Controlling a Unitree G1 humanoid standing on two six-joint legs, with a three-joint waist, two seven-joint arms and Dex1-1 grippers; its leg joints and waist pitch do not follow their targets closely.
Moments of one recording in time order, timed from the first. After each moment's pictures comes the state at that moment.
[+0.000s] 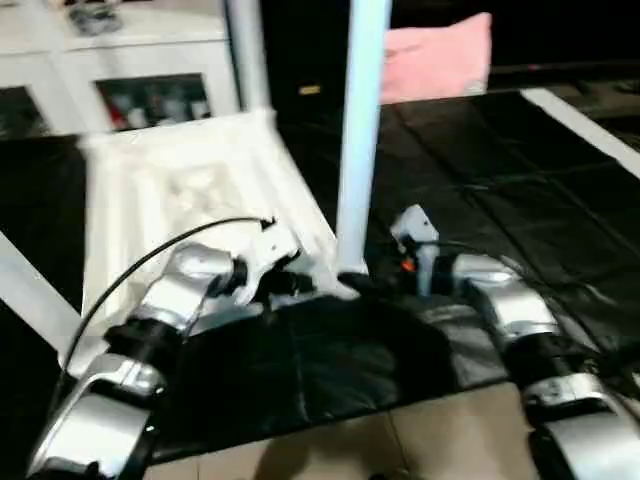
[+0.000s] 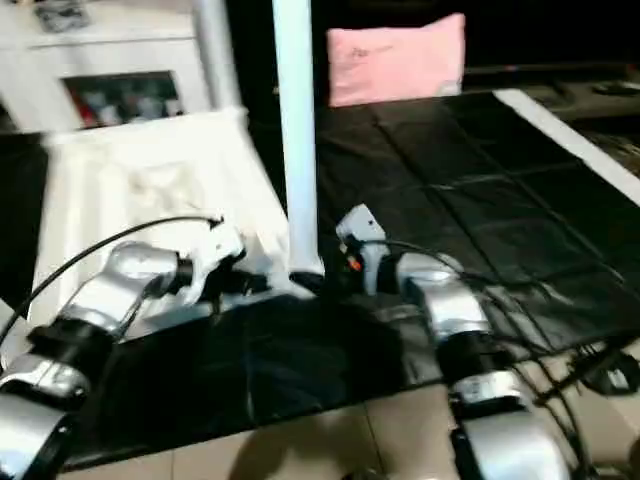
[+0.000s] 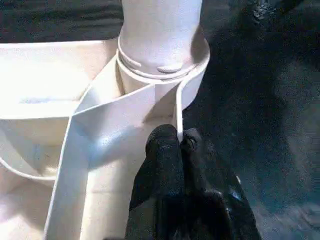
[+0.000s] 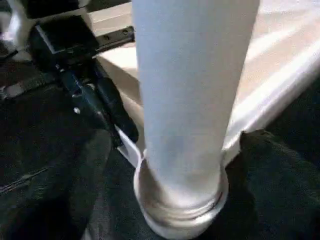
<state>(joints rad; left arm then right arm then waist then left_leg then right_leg) -0.66 0.36 -0.27 0.68 0.03 0.09 -1.20 -0.60 -0.29 0.14 0.65 0.12 0.07 1.13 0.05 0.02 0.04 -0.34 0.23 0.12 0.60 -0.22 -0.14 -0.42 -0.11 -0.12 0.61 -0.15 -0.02</state>
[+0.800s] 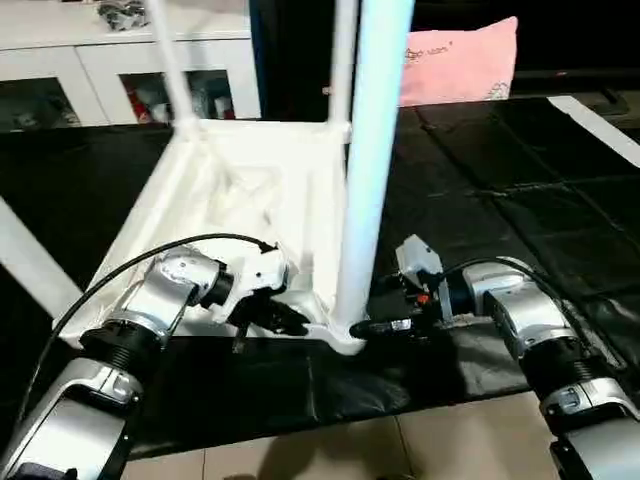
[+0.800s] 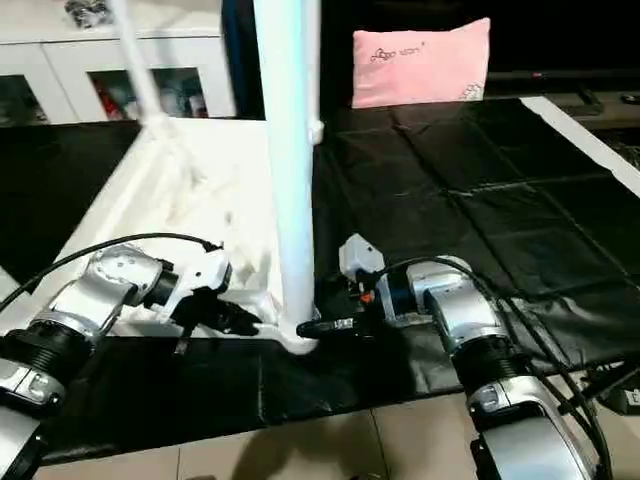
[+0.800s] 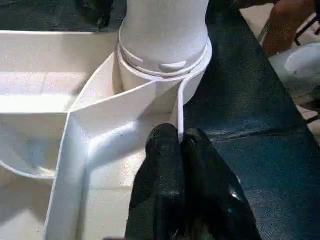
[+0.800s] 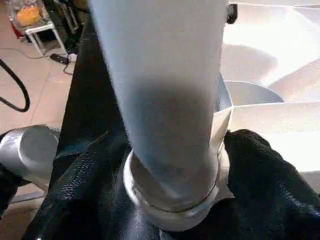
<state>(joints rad) -0.63 0.44 -0.35 0.63 0.01 -0.01 -1.47 -0.59 -0.35 0.23 0.64 0.15 0.06 1.44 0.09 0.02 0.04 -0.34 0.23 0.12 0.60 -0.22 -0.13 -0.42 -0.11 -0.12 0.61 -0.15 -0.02</state>
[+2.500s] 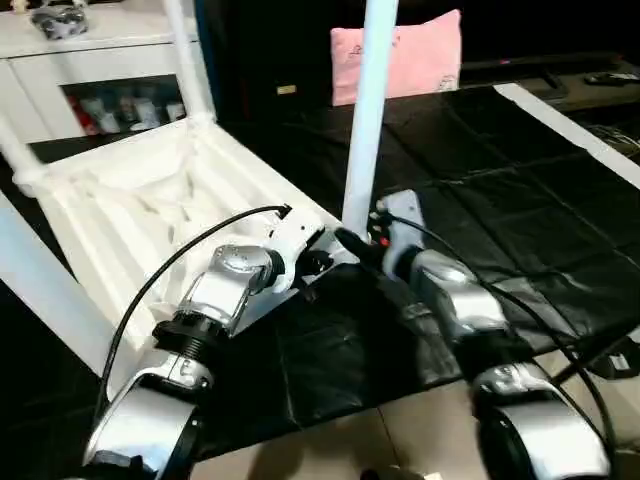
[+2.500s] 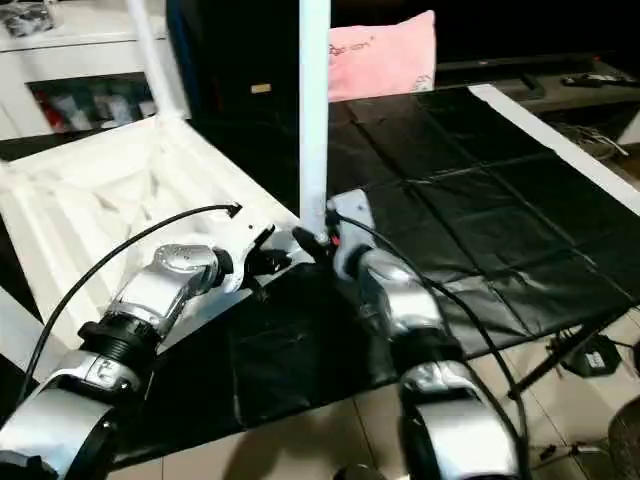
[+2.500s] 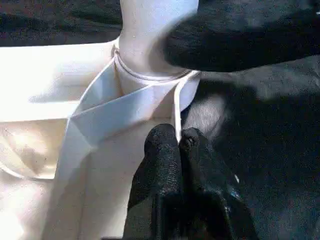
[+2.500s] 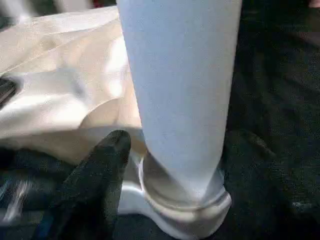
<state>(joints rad) -0.70 0.19 -0.20 0.68 0.06 0.32 -0.80 -0.63 -0.09 -0.02 0.76 0.11 0.12 0.66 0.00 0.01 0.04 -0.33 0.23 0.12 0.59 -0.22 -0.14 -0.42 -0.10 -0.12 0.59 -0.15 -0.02</state>
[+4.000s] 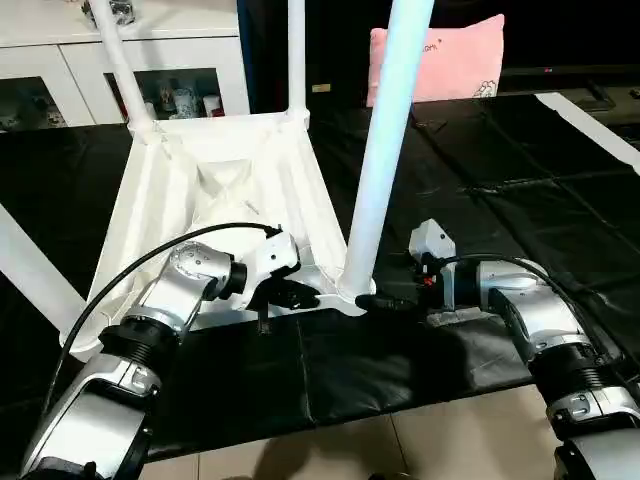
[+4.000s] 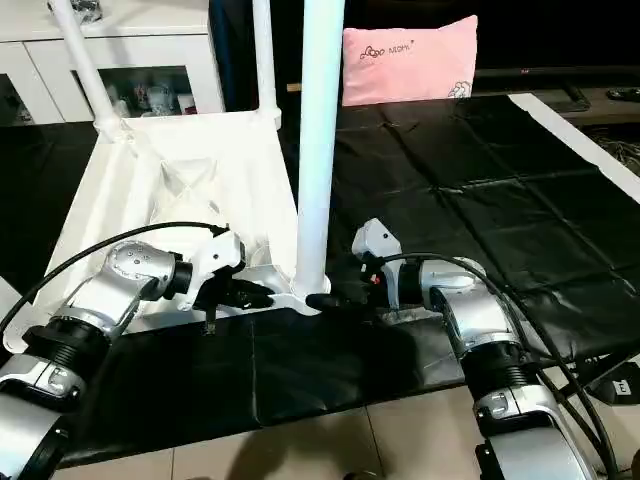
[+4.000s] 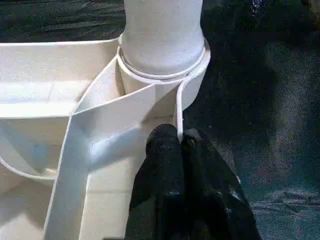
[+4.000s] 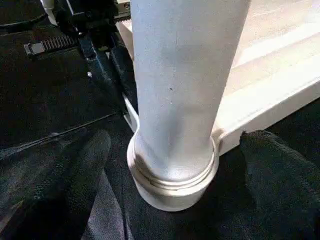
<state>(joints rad) -0.66 0.36 -0.29 0.69 0.03 0.06 -1.24 -0.55 -0.36 0.14 0.58 0.12 0.11 1.19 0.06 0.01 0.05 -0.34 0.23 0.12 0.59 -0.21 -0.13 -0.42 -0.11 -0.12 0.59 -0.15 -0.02</state>
